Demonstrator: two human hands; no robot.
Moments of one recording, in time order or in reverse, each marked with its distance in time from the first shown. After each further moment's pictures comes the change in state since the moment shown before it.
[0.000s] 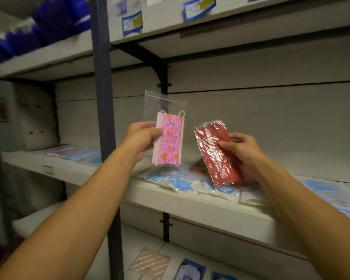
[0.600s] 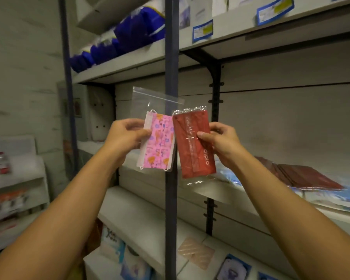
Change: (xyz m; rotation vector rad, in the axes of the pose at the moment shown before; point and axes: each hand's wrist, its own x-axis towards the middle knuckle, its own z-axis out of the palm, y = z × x) left_hand -0.087 0.033 -0.182 0.268 0.217 0.172; right_hand -0.068 -0.019 0.190 0.060 -0.348 -0.147
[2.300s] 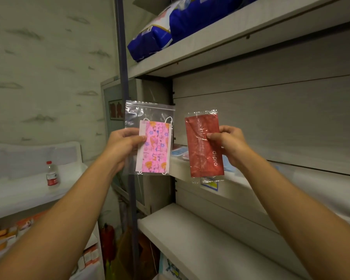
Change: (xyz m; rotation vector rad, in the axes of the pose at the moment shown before) left_hand 0.276 -0.222 -0.322 -0.033 0.135 -0.146; right_hand 0.249 0.148 0.374 0.030 -0.006 0.128
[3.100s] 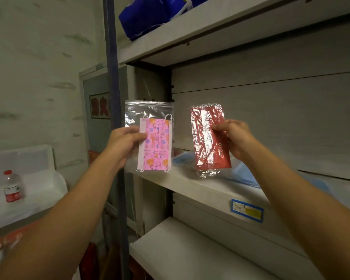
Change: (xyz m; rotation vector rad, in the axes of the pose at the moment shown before) left_hand 0.170 -0.083 -0.010 -0.087 -0.083 -0.035; right_hand 0.138 0.045 0.063 0.134 0.085 0.030
